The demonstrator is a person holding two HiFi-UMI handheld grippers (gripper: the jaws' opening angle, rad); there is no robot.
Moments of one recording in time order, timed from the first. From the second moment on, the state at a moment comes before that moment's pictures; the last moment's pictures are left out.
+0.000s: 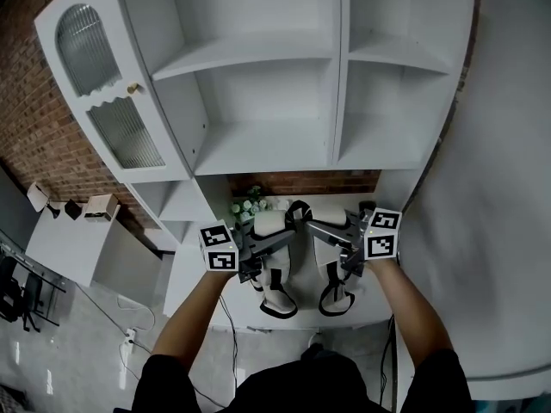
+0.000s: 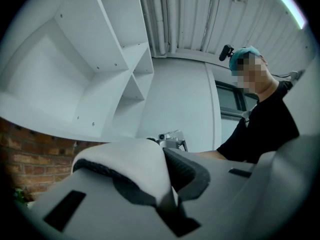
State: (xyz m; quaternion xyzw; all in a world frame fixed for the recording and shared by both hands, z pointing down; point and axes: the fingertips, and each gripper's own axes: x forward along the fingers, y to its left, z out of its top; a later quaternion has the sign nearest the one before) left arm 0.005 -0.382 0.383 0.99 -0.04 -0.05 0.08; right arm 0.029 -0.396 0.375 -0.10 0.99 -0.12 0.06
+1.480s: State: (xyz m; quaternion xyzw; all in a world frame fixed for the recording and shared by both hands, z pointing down) left arm 0.013 -0.390 0.608 0.96 -0.06 0.03 0.27; right arm 0.022 -0.401 0.598 -0.12 0.95 -0.28 0.00
